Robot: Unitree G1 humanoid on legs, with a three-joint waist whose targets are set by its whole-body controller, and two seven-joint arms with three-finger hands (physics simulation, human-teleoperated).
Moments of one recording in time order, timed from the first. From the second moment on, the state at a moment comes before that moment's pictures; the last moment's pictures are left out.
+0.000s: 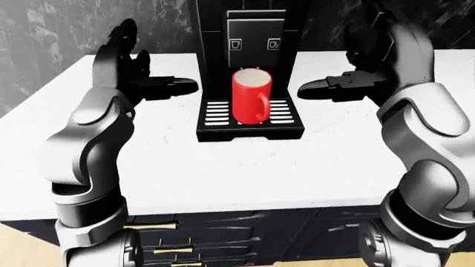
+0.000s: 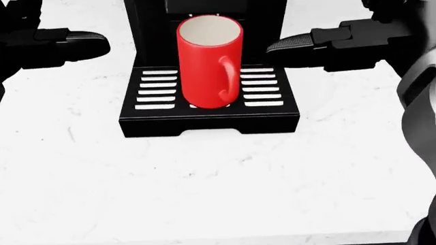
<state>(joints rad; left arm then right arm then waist) -0.81 0.37 0.23 -0.23 -0.39 0.94 0.16 -0.83 -0.32 -0.20 -0.61 0.29 1.16 -0.14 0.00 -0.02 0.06</state>
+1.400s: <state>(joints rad) -0.82 0.37 0.23 -0.24 -0.44 0.92 0.20 -0.83 -0.33 -0.21 -0.61 0.31 1.15 -0.16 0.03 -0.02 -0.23</state>
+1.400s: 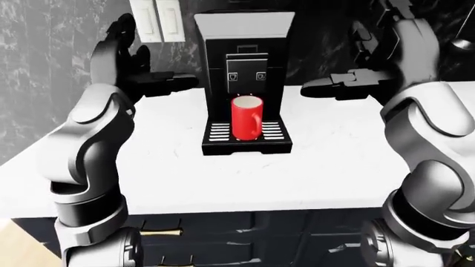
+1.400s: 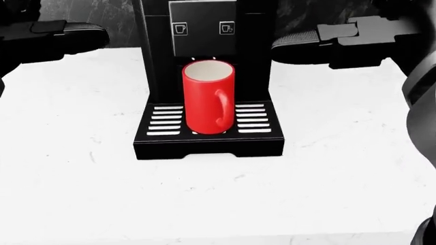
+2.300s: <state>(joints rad) -0.77 0.38 0.29 -0.50 -0.97 1.18 0.45 -0.83 -0.34 -0.22 -0.61 0.33 1.16 -0.17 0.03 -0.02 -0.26</state>
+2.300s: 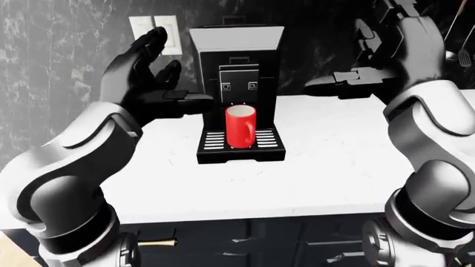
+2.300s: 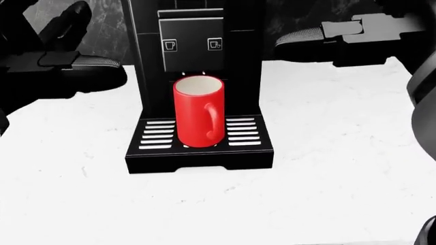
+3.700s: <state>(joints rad) -0.75 0.26 0.12 -0.55 -1.06 1.20 0.52 -0.84 -0.35 -0.22 -0.62 0.36 1.16 -0.18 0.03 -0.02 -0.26</state>
